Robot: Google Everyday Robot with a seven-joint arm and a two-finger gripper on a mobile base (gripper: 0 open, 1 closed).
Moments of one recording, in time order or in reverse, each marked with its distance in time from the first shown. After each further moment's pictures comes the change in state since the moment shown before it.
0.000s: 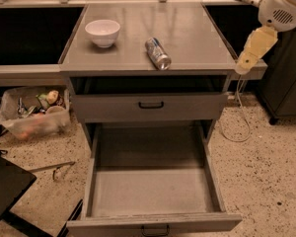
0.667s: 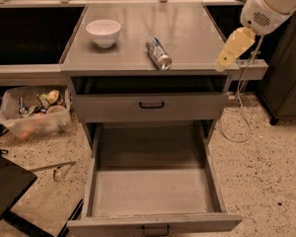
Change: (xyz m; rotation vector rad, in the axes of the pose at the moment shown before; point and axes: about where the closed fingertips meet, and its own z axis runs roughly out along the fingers) arm -0.035 0.006 0.027 -0.059 -0.107 0.097
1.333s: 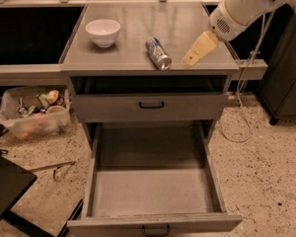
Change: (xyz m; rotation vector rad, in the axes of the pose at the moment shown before) arm -0.055 0.009 0.062 -0.082 -0.110 0.118
